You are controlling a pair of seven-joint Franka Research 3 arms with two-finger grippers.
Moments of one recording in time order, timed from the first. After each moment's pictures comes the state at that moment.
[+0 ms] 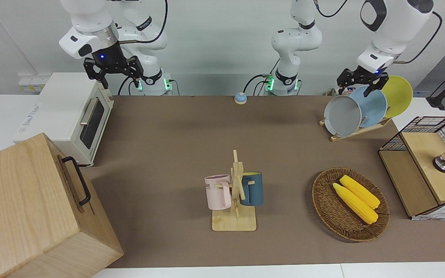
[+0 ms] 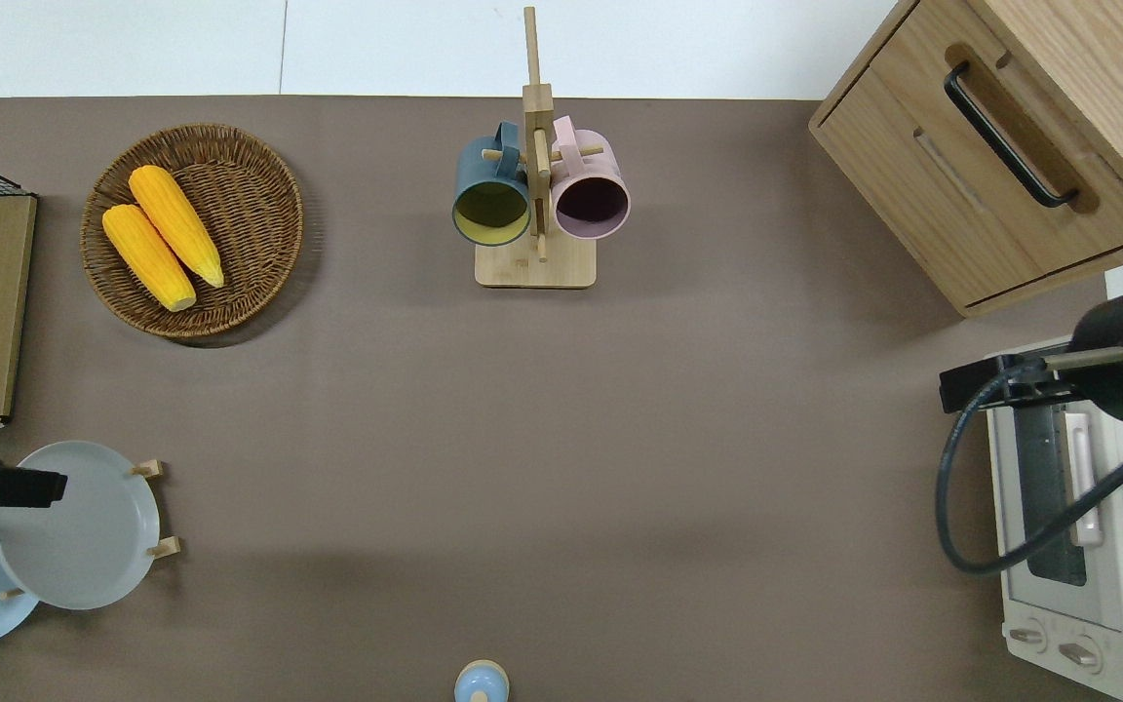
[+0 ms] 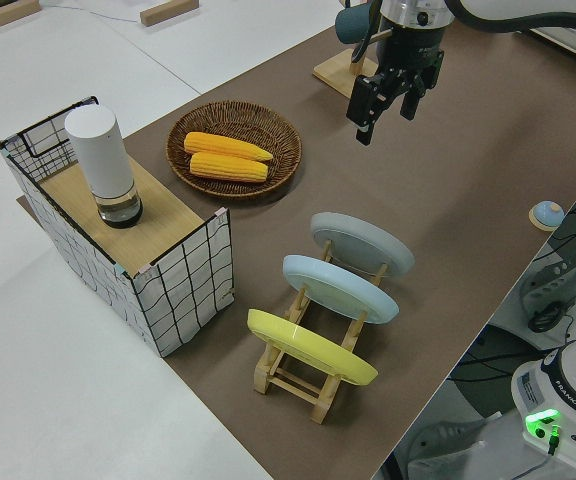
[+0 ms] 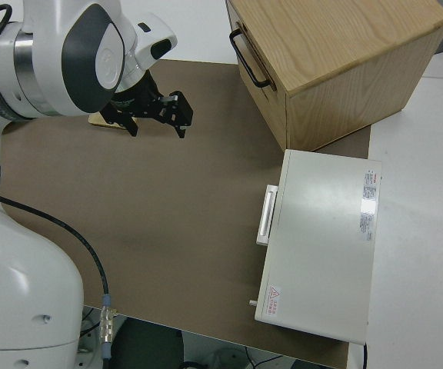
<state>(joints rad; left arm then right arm) 0.08 -0.23 0.07 -1.94 0.03 1.65 0.32 -0.08 -0.02 0.19 -1.50 0.00 1.41 0.06</state>
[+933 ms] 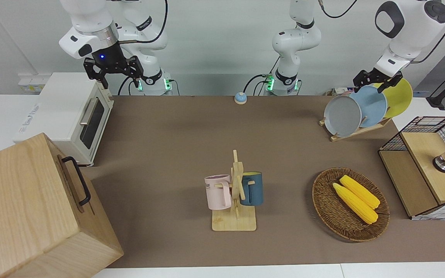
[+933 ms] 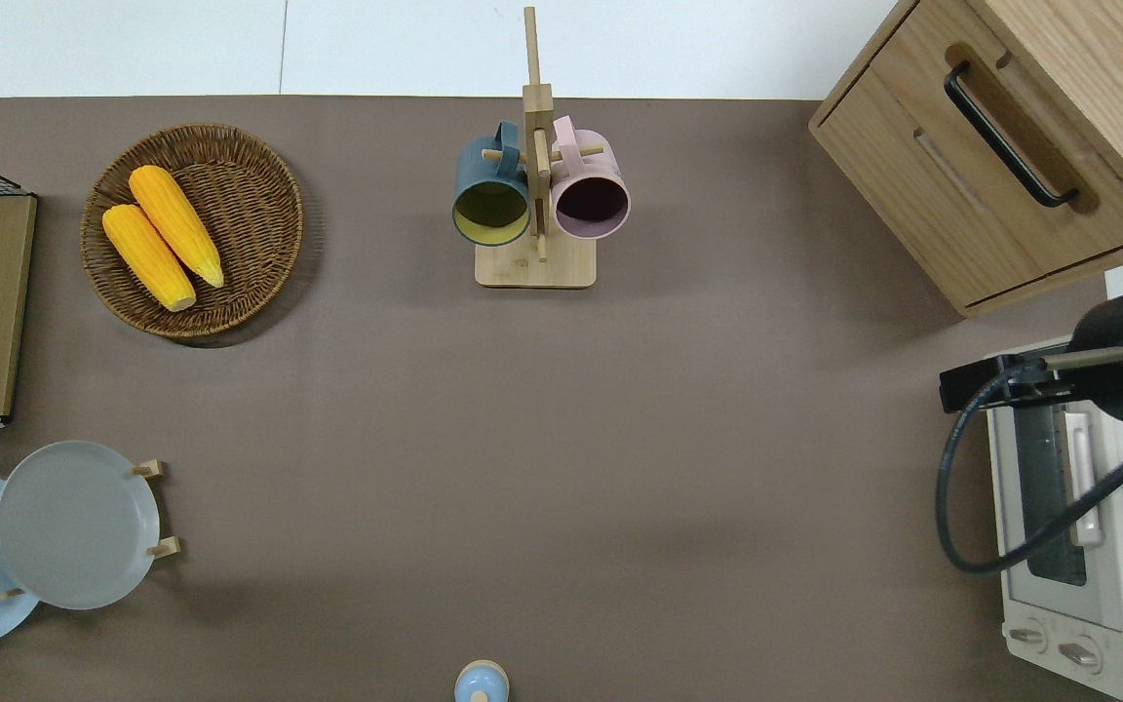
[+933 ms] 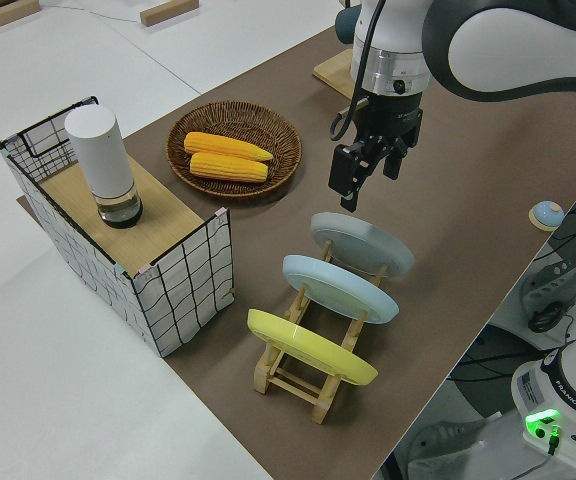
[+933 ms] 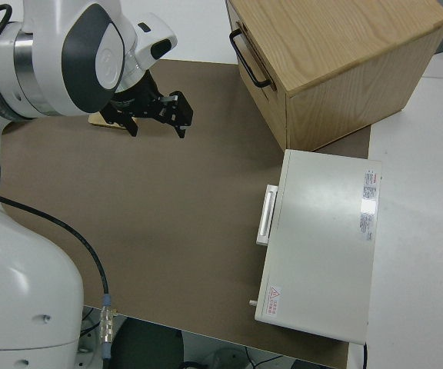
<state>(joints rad) 0.22 -0.24 0.08 -2.03 0.10 1.66 0.37 -0.08 -0.02 0.19 -1.50 0.00 1.41 0.06</state>
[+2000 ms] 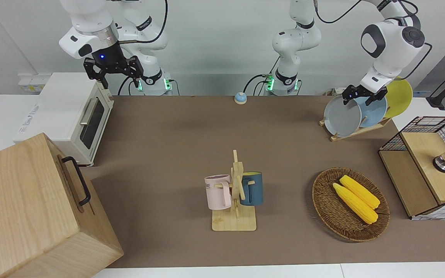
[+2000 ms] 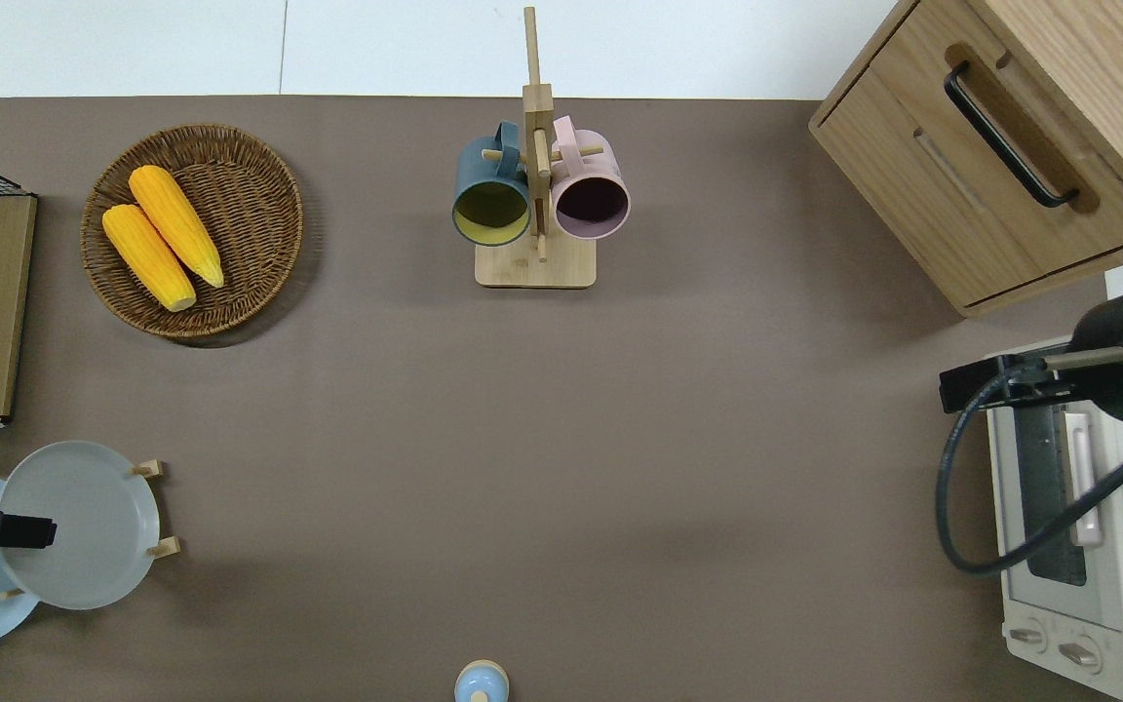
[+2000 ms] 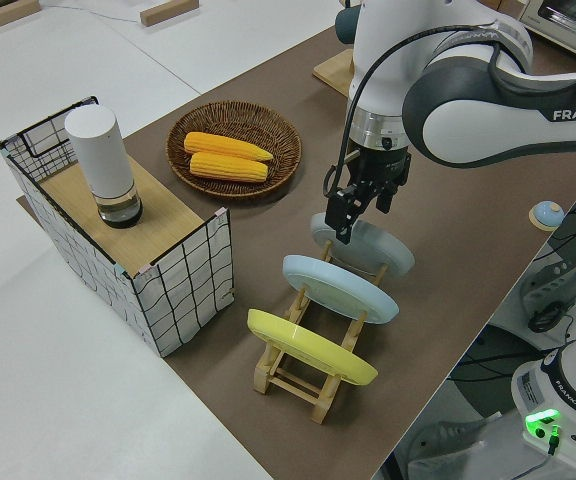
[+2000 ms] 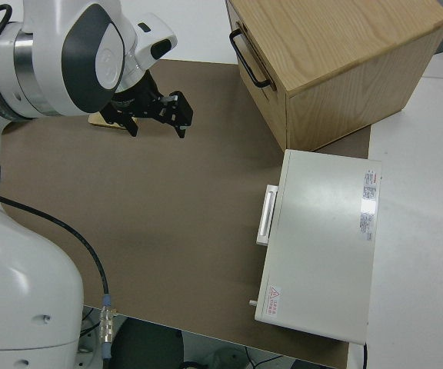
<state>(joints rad) 0.22 -0.24 0.08 -2.22 0.10 1.86 0.37 -0.08 -0.02 0.19 -1.50 0.00 1.41 0.06</state>
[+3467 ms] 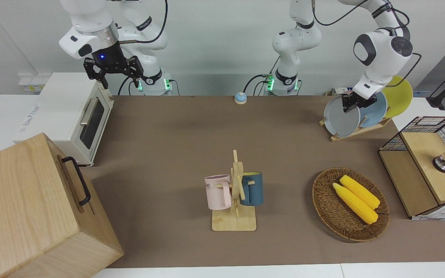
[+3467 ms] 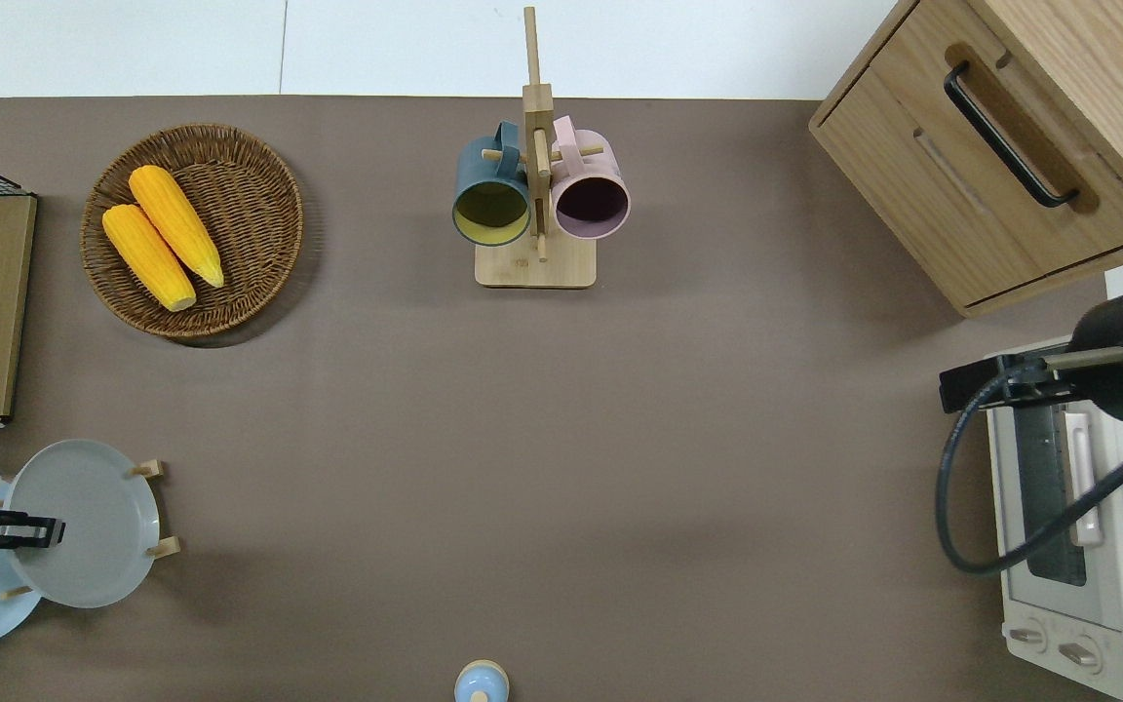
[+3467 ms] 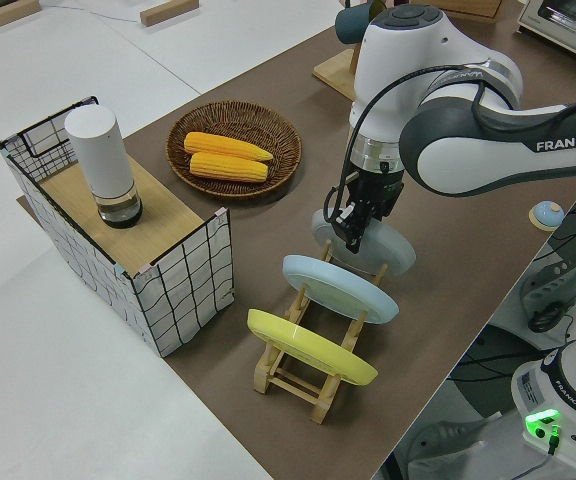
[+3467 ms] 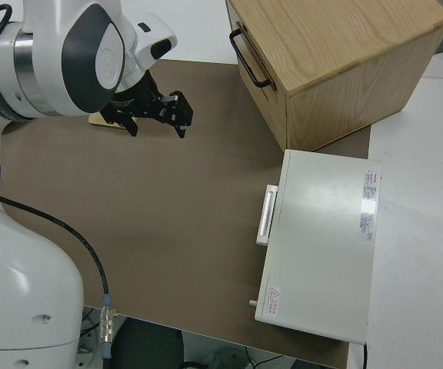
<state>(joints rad) 0.22 -0.23 0.07 -2.31 0.10 1.97 0.36 -0.08 -0.02 0.19 -1.50 0.00 1.41 0.06</state>
